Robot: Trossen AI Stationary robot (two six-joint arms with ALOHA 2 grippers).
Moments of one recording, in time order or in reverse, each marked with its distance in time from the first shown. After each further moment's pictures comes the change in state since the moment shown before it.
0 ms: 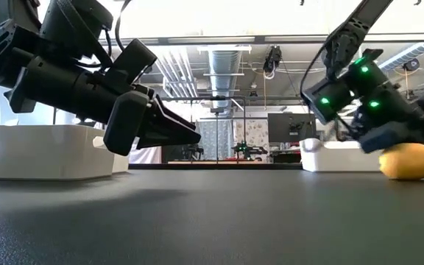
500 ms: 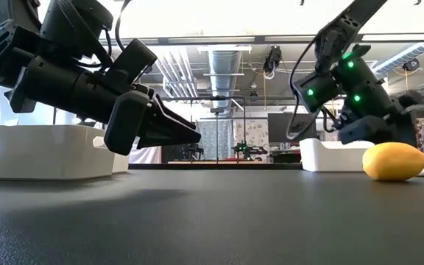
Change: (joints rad) left arm -0.001 0.000 0.000 0.004 0.000 0.002; right arm -0.076 -0.002 0.087 -0.037 0.060 0.010
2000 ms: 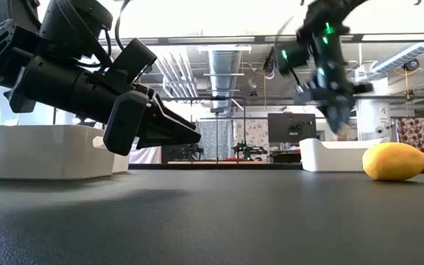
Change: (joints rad) left arm -0.002 0.000 0.000 -0.001 0.000 0.002; right arm -0.115 -0.067 0.283 0.065 0.112 -0.177
